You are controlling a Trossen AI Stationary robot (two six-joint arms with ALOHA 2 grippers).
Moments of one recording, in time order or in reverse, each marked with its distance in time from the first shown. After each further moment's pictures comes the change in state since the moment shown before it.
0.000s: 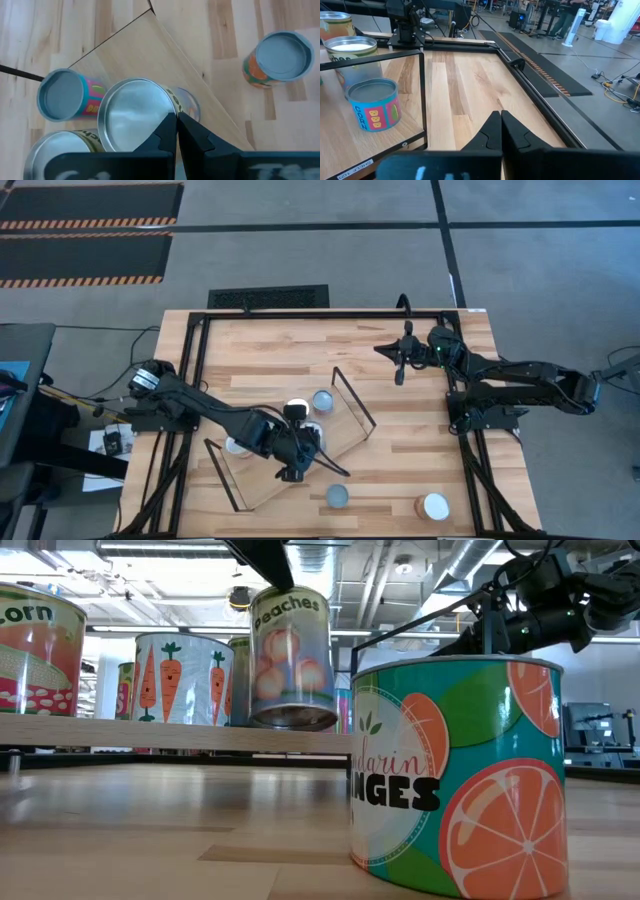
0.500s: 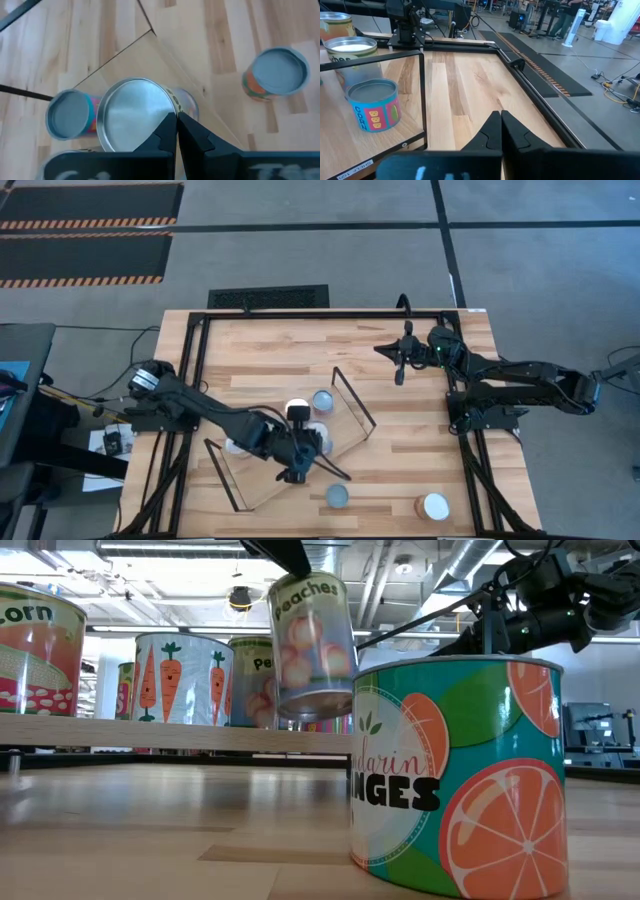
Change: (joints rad) left arm -0.012 -0.001 0.000 0.063 -0.039 0.051; right arm 0.000 0.000 0.000 0.002 0.000 0.000
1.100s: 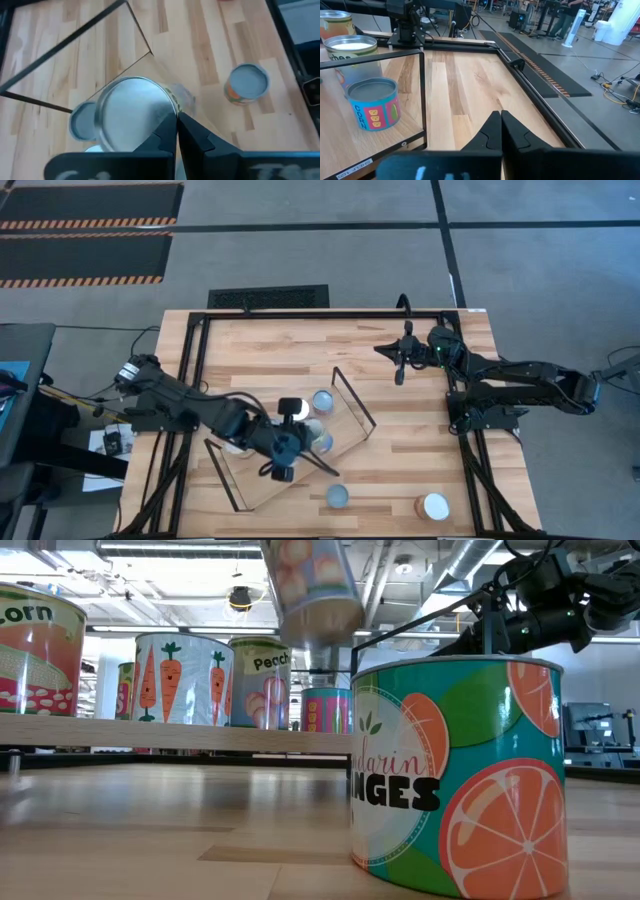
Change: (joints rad) left arm -0.015 -0.116 0.054 -0.070 0.031 0.047; right arm 0.000 0.000 0.000 -0.001 0.000 -0.008
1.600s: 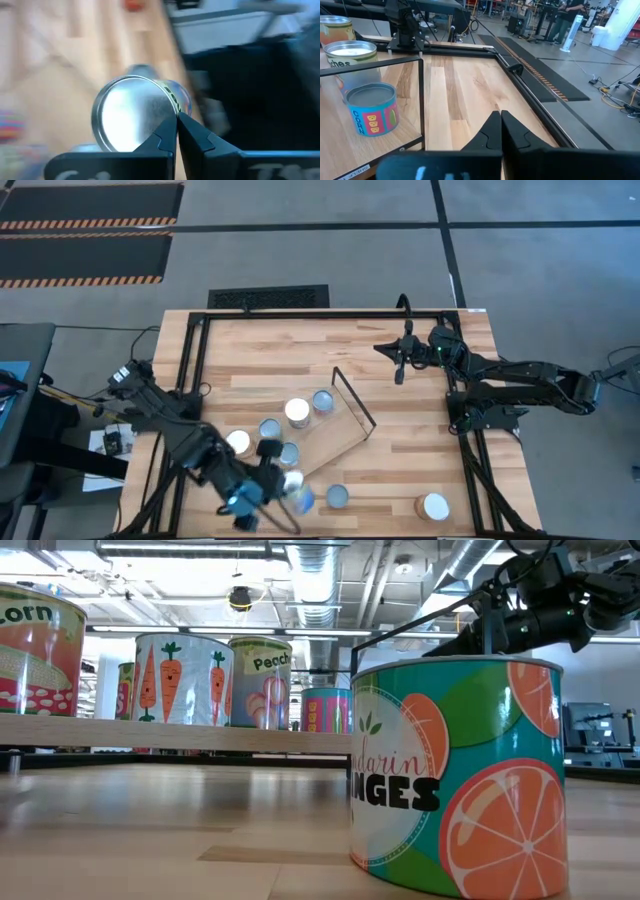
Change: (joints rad) left arm -0.239 -0.004 0.106 -0.039 0.118 -0.210; right arm 0.000 0.000 0.000 0.024 0.000 0.000
